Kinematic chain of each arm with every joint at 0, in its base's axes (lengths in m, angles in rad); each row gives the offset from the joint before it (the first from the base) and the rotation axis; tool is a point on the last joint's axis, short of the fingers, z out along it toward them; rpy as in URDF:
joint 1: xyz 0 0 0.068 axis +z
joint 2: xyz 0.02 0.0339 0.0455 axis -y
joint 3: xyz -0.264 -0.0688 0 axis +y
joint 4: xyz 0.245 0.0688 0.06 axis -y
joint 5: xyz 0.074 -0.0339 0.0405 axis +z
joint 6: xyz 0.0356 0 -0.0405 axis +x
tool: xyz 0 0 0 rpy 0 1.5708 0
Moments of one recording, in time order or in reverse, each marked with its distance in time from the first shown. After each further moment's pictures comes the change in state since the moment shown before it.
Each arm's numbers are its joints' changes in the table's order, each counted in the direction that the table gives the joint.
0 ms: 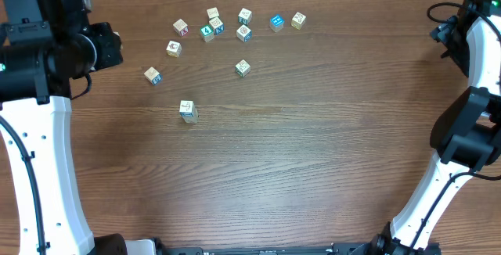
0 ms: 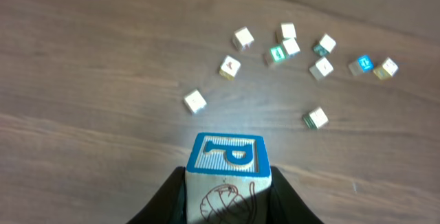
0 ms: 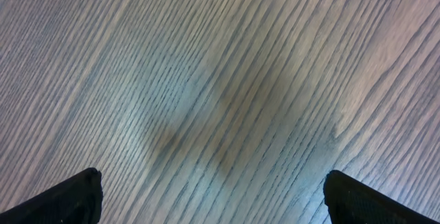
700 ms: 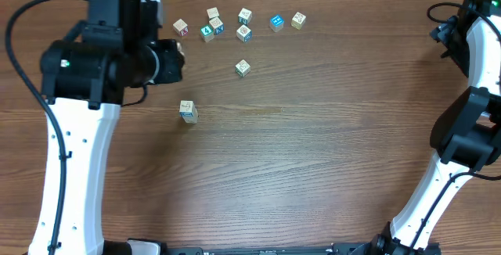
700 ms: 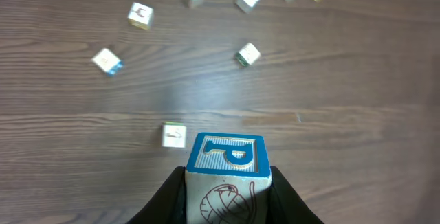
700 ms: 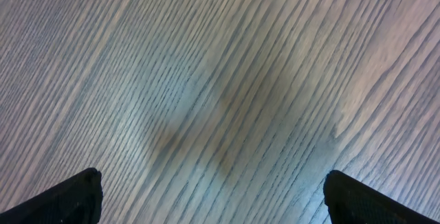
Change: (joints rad) left arm -0.313 0.003 0.013 -0.098 -0.003 -0.092; right arm 0.000 0.000 0.000 0.000 0.000 0.000
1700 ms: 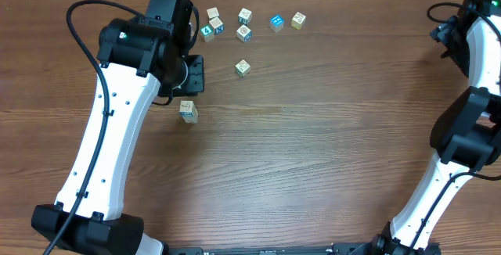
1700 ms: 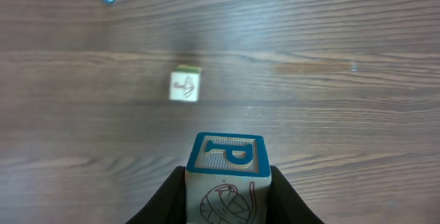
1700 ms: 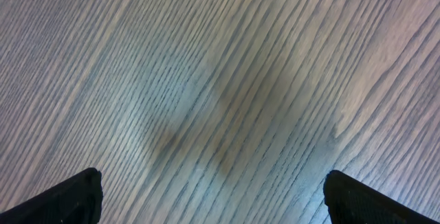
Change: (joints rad) left arm -0.102 -0.149 0.024 -0.133 0.129 -0.067; right arm 0.000 0.000 0.000 0.000 0.000 0.000
